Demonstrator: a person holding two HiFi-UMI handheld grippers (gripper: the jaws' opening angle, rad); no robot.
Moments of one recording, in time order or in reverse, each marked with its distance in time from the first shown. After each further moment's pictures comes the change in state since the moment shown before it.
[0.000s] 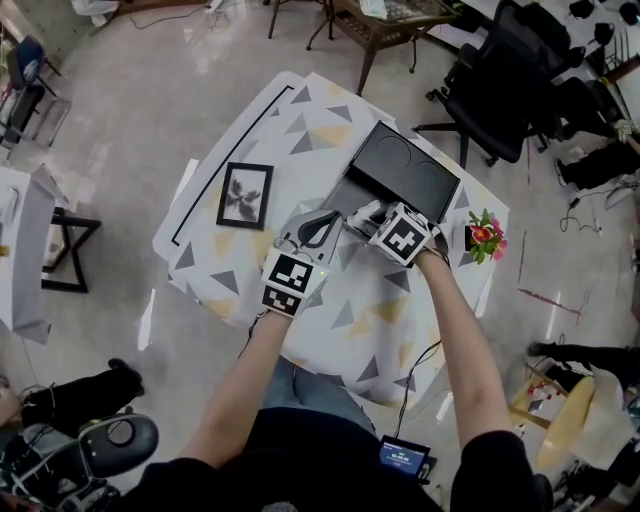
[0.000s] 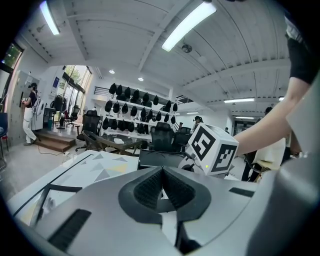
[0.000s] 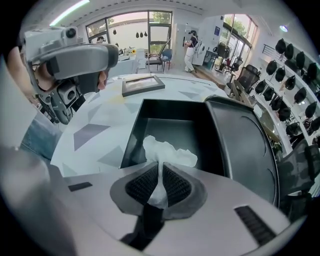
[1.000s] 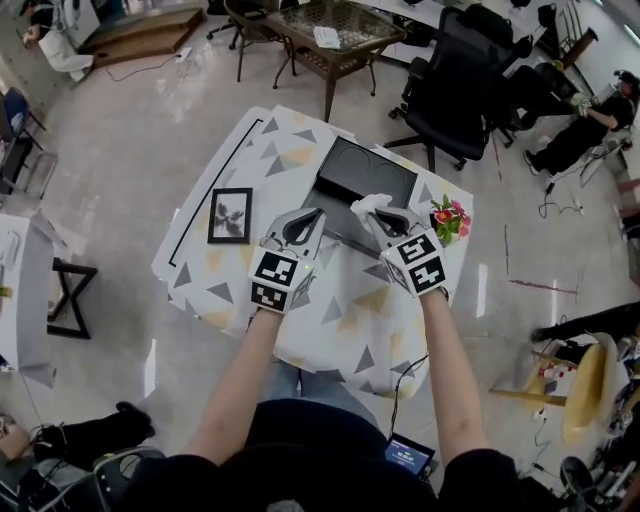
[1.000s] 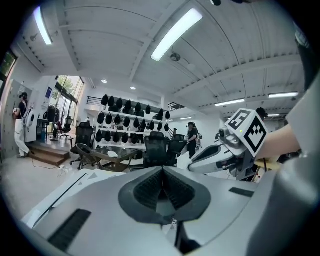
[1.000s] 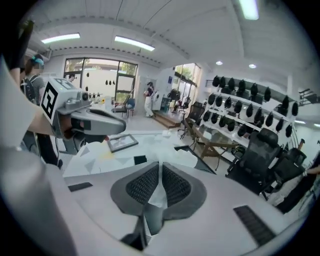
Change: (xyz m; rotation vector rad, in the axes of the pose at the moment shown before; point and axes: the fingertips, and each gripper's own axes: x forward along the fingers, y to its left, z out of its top) left arm -0.029 -0.037 0.058 0.081 -0.093 -0.038; right arm -0.172 0.008 0.010 0.296 -0.539 -0.368
